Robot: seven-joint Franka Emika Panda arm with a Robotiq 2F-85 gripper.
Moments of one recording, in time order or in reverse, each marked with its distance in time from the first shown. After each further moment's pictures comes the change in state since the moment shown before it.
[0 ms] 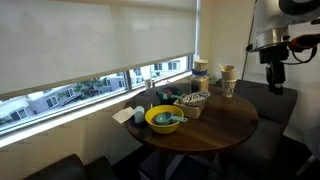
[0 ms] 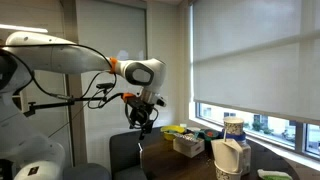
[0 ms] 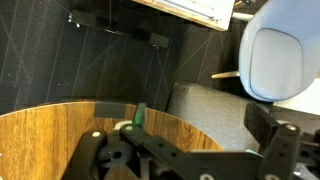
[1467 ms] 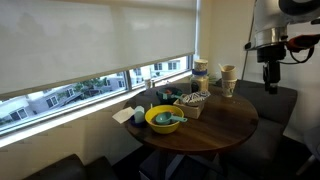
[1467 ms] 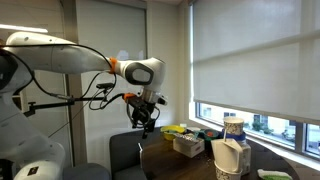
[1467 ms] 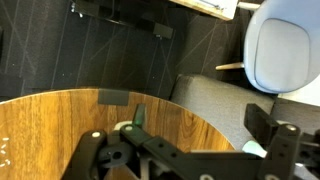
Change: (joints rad) arm -0.008 0.001 0.014 0.000 0.000 0.056 0.002
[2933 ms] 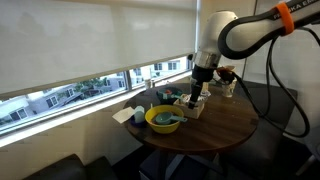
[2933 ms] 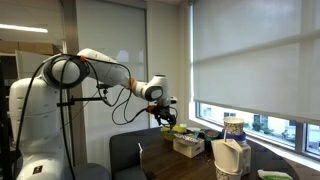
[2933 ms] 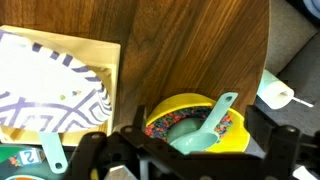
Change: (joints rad) arm 0.094 0.446 0.214 0.196 0.026 0.715 0.031
